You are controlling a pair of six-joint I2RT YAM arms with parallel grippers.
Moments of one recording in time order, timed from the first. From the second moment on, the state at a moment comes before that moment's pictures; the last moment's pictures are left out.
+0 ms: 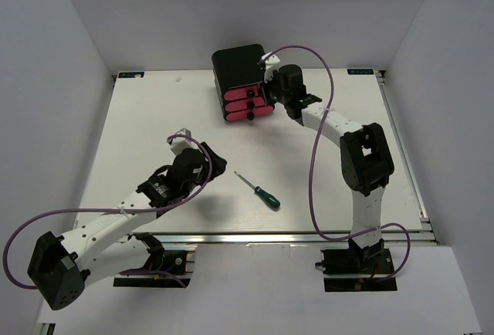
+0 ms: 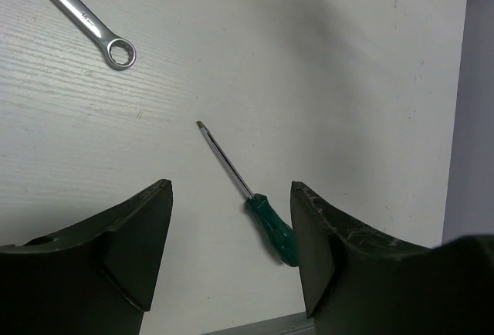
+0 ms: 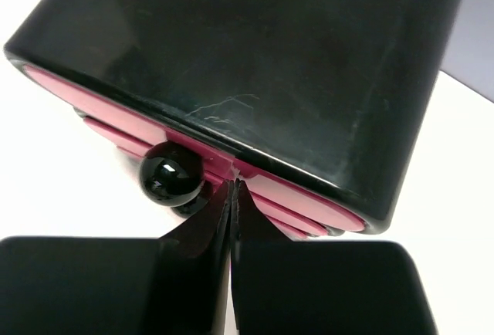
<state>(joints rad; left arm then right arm) -0.75 0.97 0.64 -0.26 -0.37 -1.00 0.49 2.02 1.57 0.10 -0.18 -0.10</state>
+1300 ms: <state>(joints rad) -0.75 0.97 0.64 -0.29 -0.38 -1.00 0.49 2.09 1.51 0.10 -0.20 0.49</state>
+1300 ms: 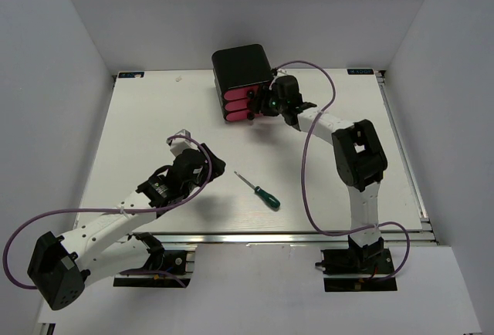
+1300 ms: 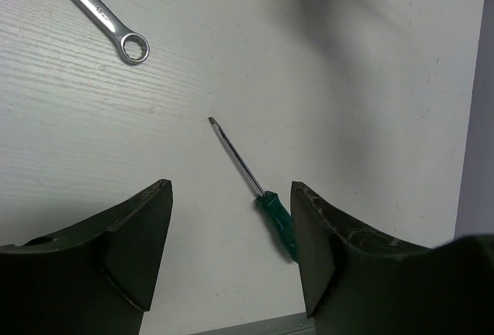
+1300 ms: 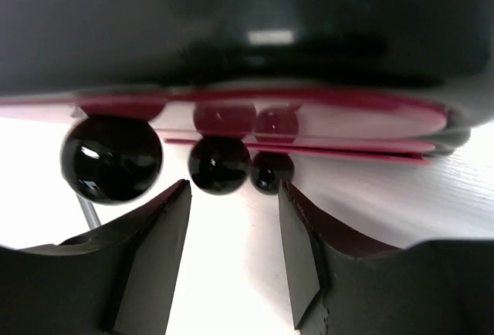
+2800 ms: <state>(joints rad) -0.74 0.99 0.65 -0.31 -0.38 -1.00 0.50 1.96 1.22 0.30 -0.18 0.73</state>
